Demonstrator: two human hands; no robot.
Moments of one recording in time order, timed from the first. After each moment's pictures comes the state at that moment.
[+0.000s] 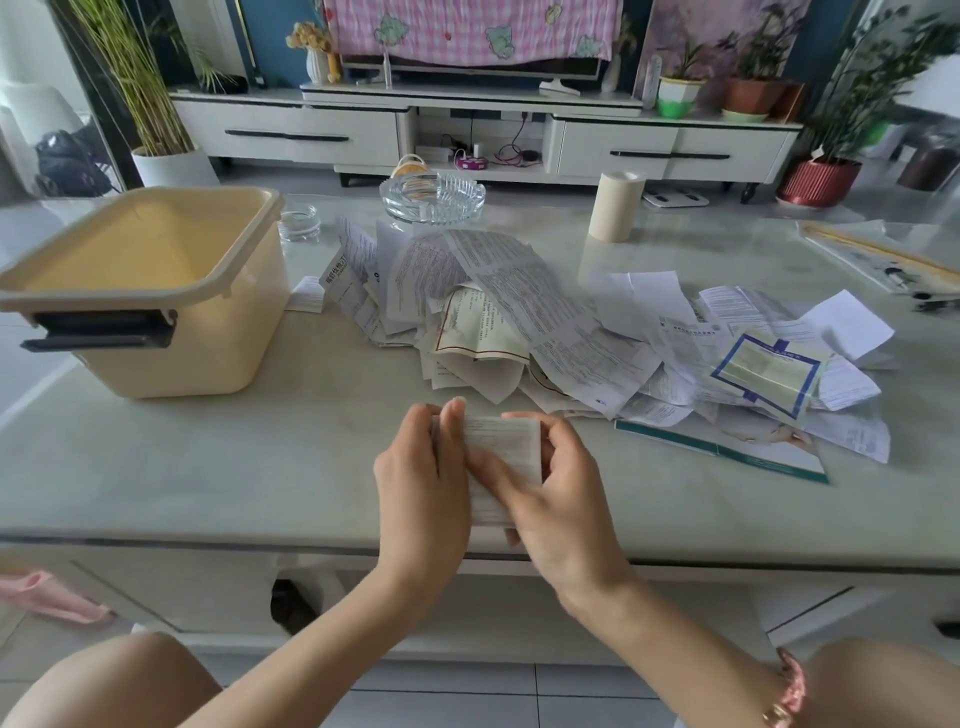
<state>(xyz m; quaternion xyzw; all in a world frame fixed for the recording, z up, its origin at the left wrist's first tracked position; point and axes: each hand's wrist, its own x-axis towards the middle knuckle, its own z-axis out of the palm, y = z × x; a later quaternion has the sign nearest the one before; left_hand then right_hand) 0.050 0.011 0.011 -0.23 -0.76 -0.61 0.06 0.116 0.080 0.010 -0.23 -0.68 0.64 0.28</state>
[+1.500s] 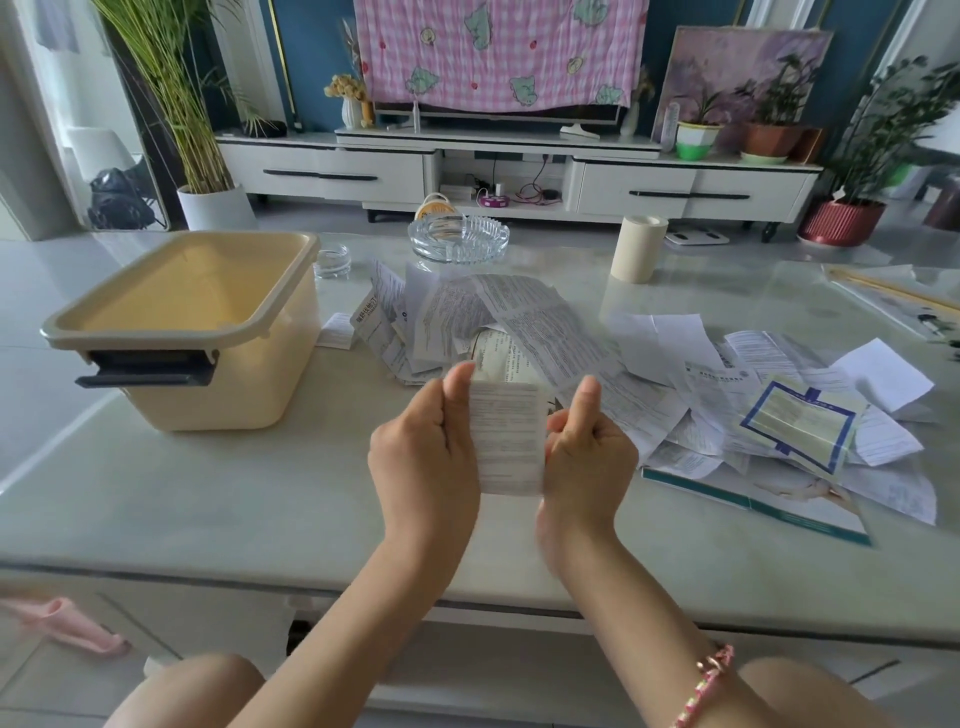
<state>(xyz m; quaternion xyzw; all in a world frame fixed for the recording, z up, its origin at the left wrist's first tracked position) 0.012 0.023 0.037 -0.25 -0.74 -0.58 0.22 0.060 0.094 0.033 -0.34 -0.52 0.62 0.48</state>
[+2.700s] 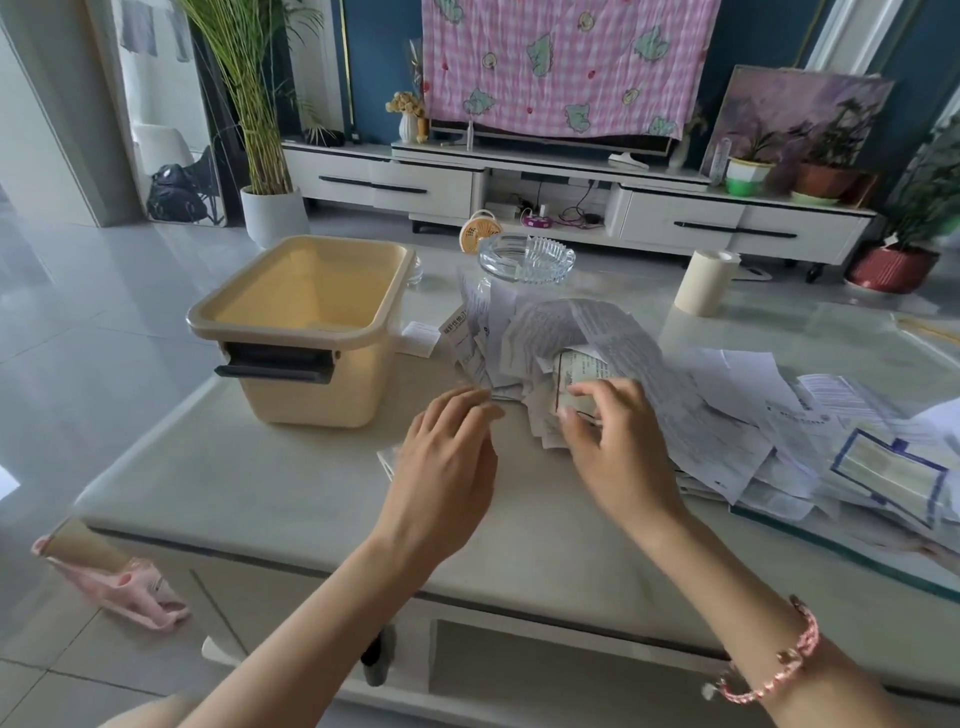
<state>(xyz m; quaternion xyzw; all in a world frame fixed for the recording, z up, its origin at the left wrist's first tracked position) -0.062 -0.041 0.005 -0.46 -0.77 -0.37 0.25 0.023 0.101 0.031 -0.21 -0.90 0.21 0.33</state>
